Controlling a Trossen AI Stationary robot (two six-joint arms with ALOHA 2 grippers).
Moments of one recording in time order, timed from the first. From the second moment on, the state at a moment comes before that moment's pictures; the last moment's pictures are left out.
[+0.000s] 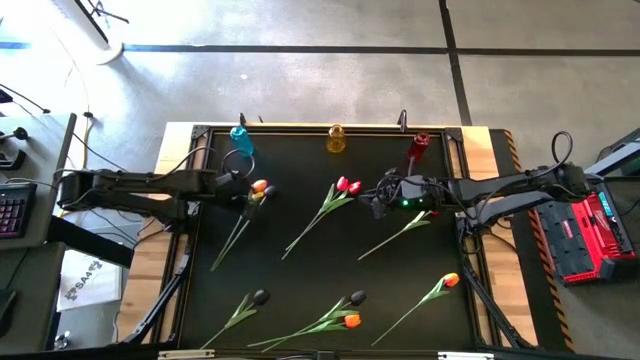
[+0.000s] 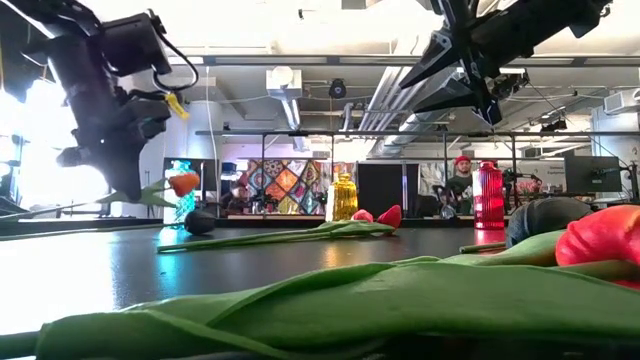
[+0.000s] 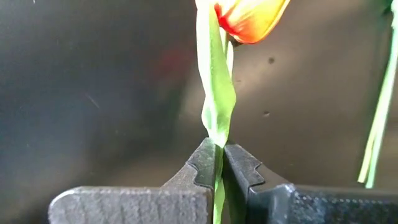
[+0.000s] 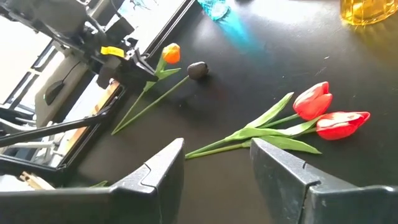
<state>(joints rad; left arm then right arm) 0.20 0.98 0.51 -0.67 -0.09 -0.89 0.03 1.10 0.65 -0.04 0.28 0.89</state>
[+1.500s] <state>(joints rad) 0.65 0.89 0.75 -0.27 -0.05 -0.43 0.03 1.10 0.65 0.07 0.27 0.74</state>
